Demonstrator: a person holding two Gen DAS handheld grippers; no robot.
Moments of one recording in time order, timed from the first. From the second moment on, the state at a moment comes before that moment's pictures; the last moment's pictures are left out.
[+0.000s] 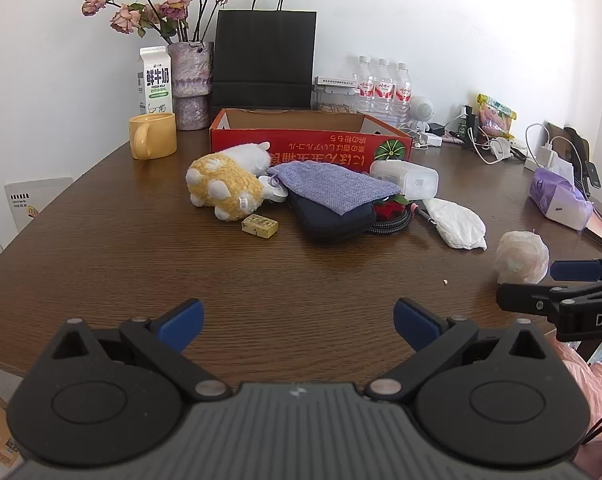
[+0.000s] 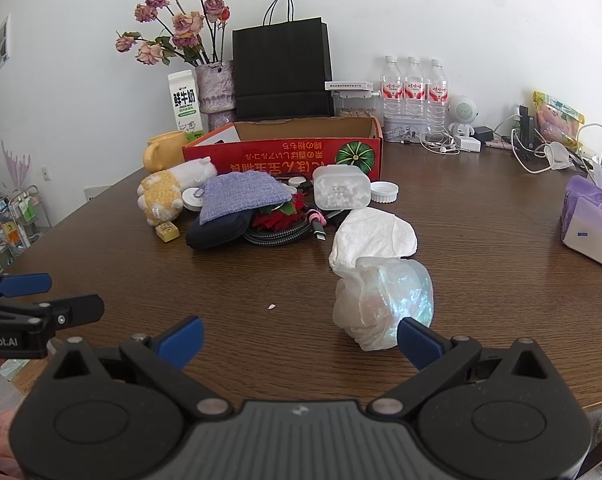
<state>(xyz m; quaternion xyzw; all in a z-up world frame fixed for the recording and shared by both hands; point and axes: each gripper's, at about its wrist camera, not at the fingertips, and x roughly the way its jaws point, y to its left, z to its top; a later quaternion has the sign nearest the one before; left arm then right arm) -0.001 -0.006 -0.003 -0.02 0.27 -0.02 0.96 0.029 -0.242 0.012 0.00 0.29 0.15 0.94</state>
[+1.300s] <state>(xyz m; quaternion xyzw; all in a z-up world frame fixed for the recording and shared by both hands) -0.001 -0.005 -0.002 -0.02 0.27 -0.03 0.96 0.028 -0.242 0.011 0.00 0.29 0.15 0.94</state>
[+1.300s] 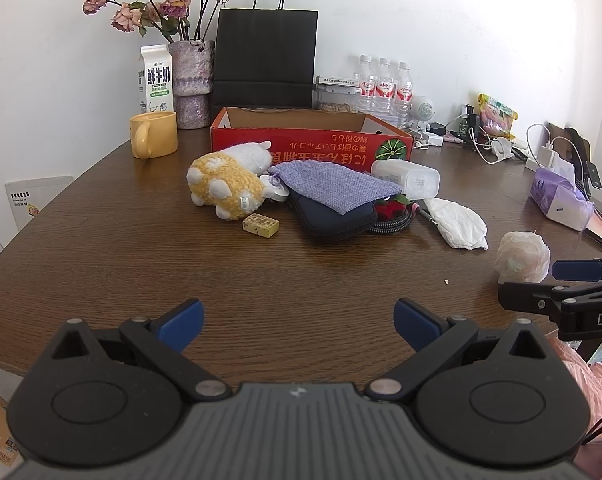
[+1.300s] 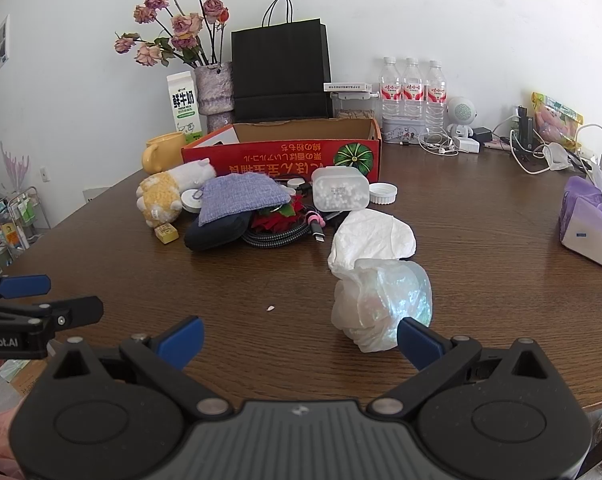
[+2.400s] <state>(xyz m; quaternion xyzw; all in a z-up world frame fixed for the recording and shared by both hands) -0.001 -0.007 -0.008 -0.02 0.28 -0.02 0.96 0.033 -0.249 0.011 -0.01 0.29 0.13 0.95</state>
